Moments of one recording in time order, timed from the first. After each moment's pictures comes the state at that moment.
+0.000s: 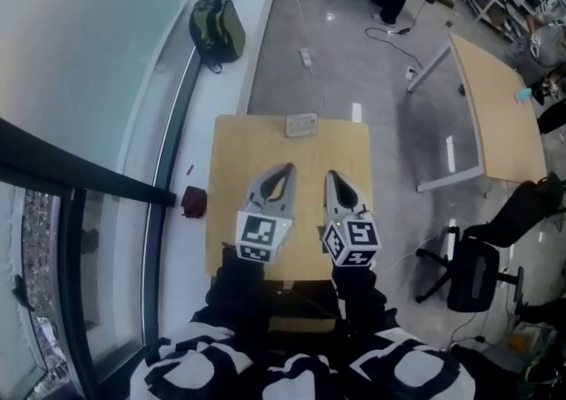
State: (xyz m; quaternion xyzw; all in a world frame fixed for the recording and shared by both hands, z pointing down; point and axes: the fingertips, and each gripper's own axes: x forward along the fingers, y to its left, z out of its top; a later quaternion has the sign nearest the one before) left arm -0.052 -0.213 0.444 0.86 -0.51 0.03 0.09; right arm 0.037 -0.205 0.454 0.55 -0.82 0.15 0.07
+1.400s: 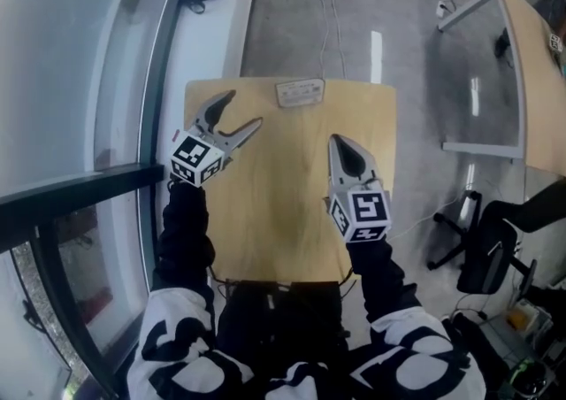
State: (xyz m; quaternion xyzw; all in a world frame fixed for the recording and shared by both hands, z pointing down) left arm -0.116 -0.379 0.640 0.92 -0.35 0.14 0.11; right arm 0.056 -0.319 0.588 0.51 -0.83 0.19 0.14
